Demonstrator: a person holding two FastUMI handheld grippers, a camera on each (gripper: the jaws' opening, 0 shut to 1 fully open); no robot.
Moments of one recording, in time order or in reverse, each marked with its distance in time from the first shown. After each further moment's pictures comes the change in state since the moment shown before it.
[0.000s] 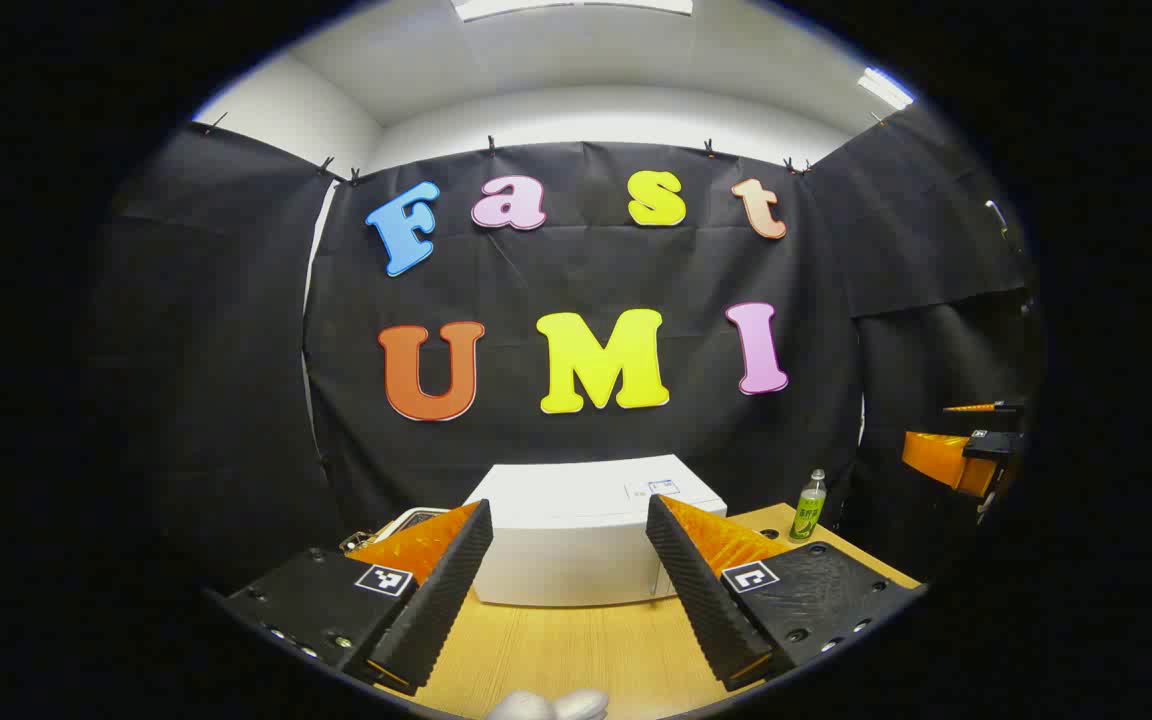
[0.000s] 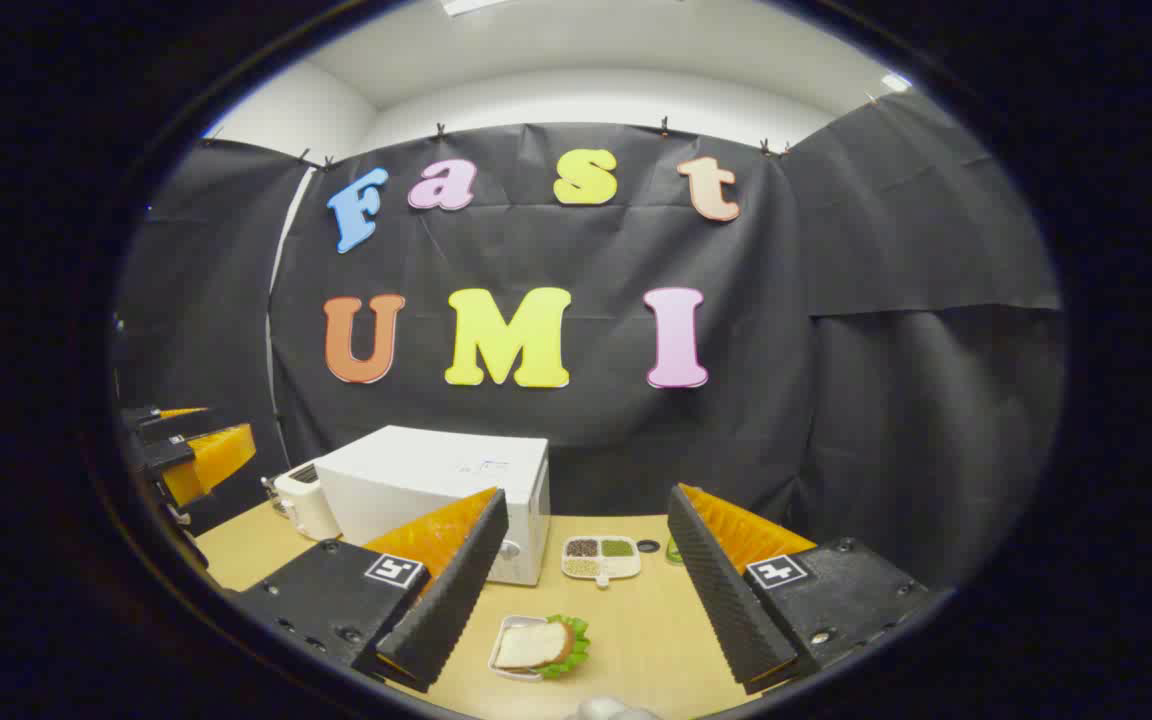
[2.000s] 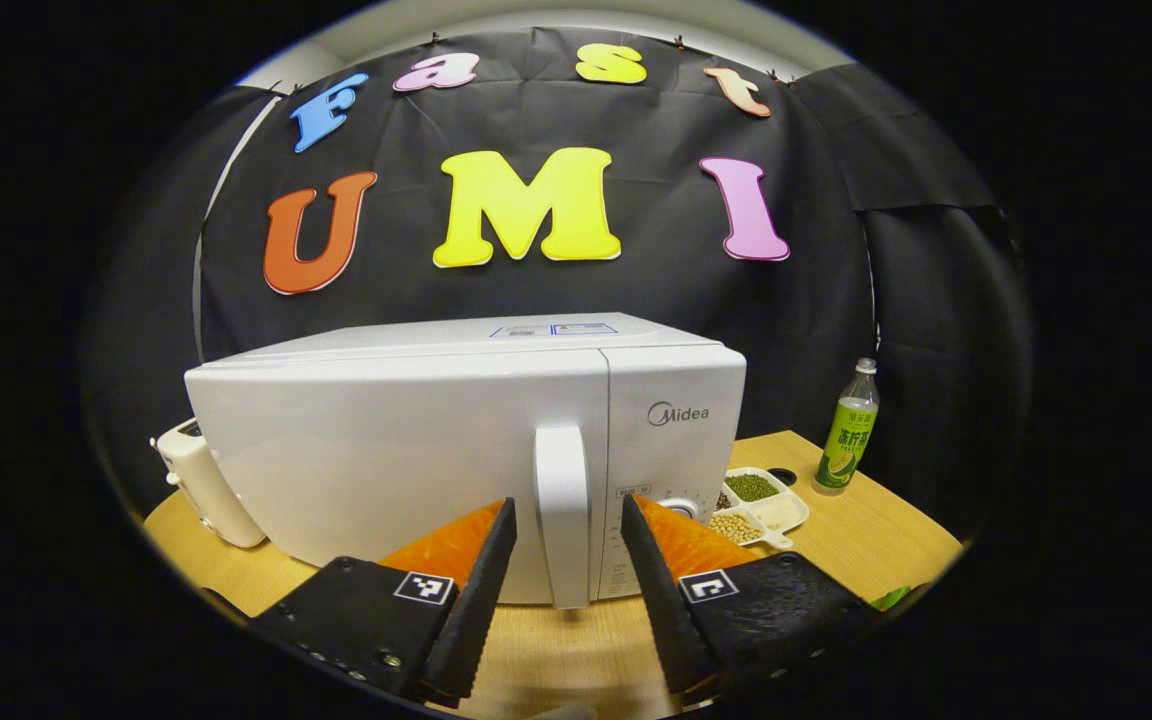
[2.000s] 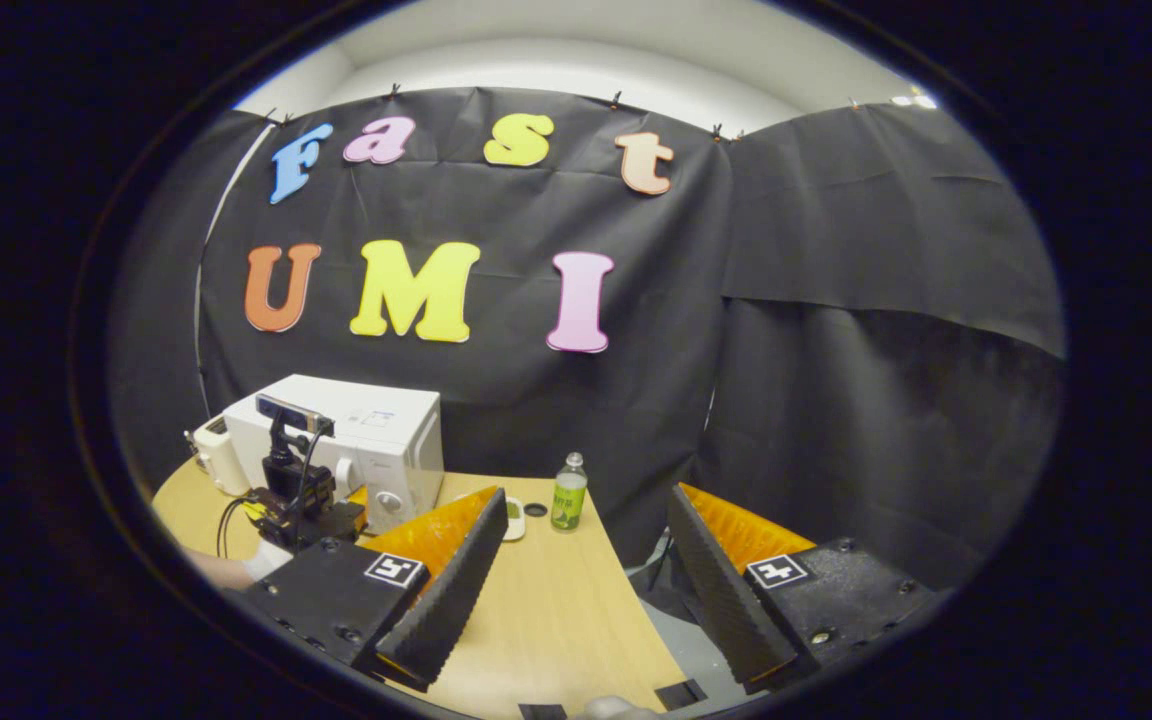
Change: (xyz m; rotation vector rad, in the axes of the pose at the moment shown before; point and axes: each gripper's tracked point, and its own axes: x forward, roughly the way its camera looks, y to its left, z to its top) left arm 0.228 -0.152 -0.239 -0.038 0.226 -0.099; right arm -0.035 -0.115 -0.015 -0.076 0.139 -0.255
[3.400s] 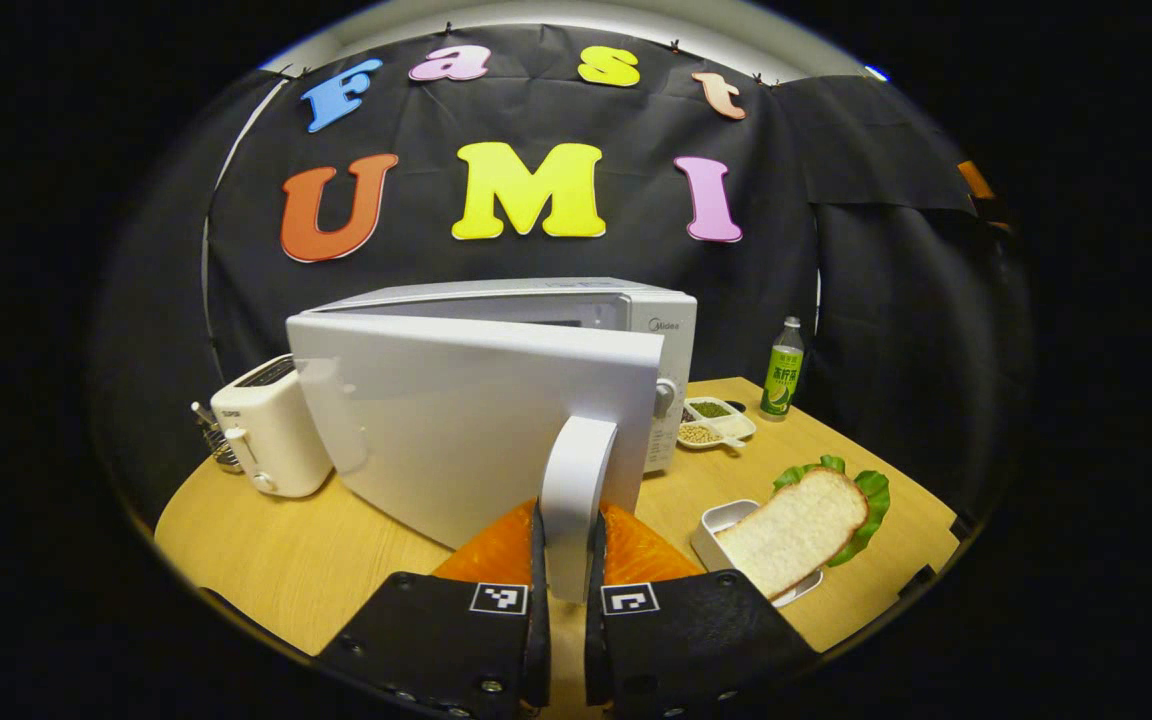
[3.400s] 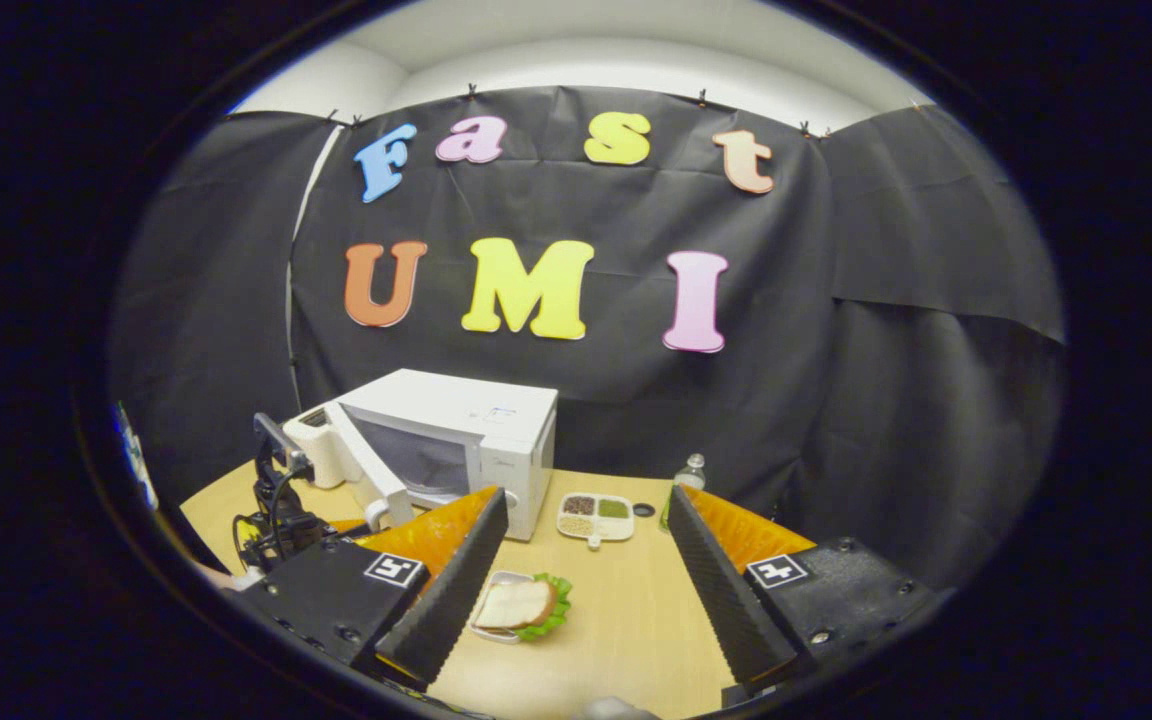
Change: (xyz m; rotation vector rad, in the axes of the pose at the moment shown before) left arm -0.172 0.070 -0.050 0.010 0.106 -0.102; right arm -0.012 0.124 -0.003 -0.030 -0.001 0.327
